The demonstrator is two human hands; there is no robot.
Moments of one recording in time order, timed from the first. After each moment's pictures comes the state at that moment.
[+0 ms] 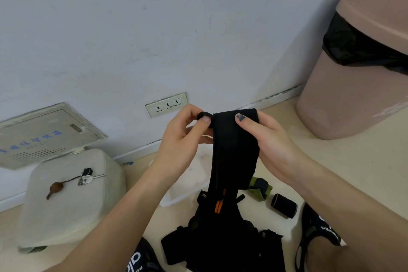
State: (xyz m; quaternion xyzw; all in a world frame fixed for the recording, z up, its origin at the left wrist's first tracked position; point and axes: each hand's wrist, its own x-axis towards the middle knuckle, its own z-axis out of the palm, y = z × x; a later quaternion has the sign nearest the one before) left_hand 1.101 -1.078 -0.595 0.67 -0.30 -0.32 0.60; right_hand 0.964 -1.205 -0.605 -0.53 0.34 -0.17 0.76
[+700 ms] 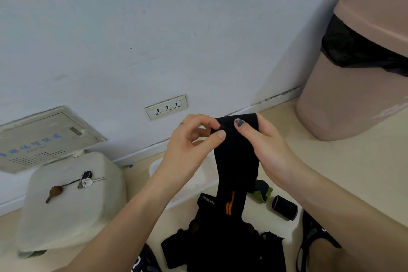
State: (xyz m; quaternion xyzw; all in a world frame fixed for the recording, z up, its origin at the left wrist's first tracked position) left_hand 1.094 -1.075 -0.601 0.68 -0.33 -0.31 0.57; right_hand 0.964 -1.198 -0.609 -0.56 0.36 -0.19 0.72
